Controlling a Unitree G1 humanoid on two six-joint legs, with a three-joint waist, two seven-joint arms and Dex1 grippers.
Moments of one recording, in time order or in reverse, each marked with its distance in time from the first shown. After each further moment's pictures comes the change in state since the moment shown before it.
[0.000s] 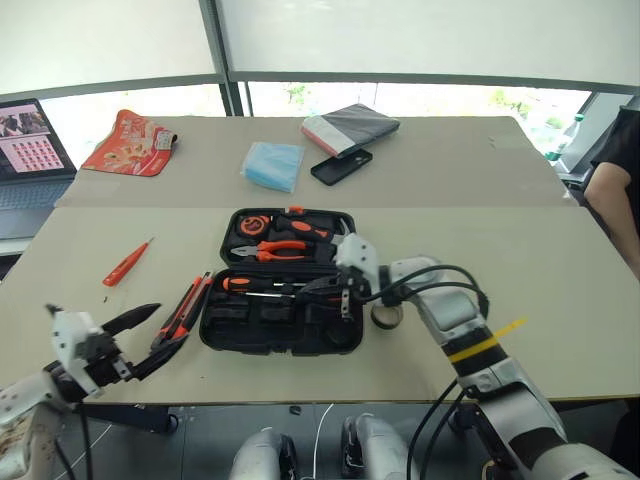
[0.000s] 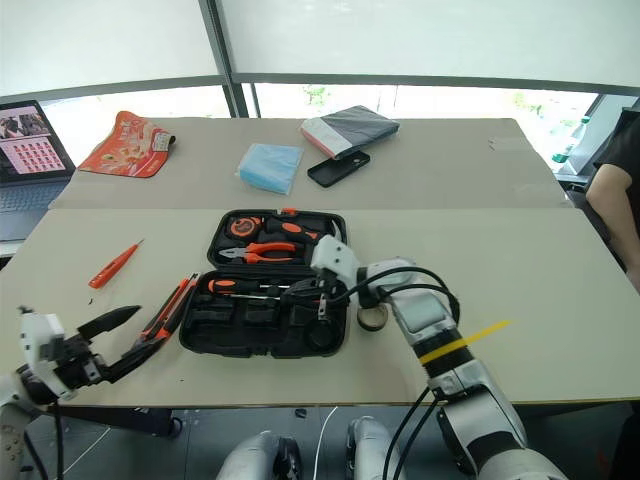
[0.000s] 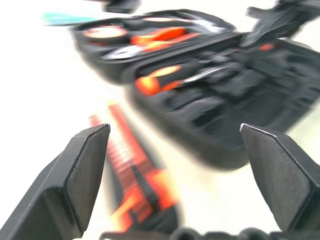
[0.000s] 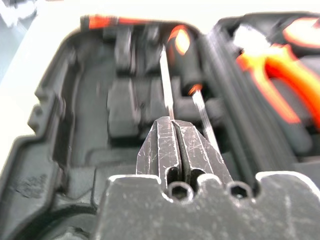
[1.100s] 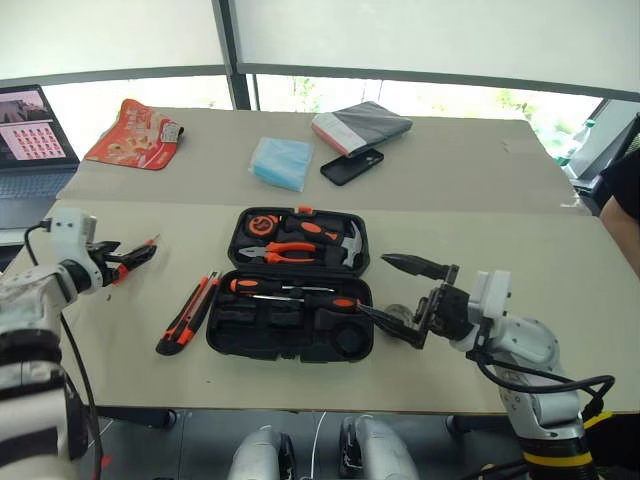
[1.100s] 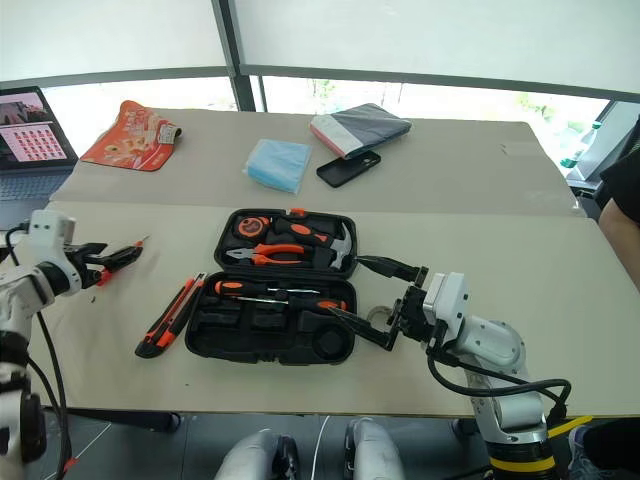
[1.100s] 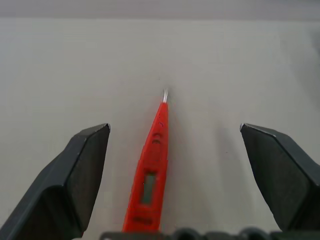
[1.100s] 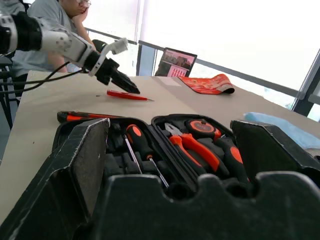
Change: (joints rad) left arm -0.955 0.201 -0.363 0.813 0.336 0.383 0.339; right arm 0.509 -0.056 -0.253 -0.479 0.217 -0.268 -0.176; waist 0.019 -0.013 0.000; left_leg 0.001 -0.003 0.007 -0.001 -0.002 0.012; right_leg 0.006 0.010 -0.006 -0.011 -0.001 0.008
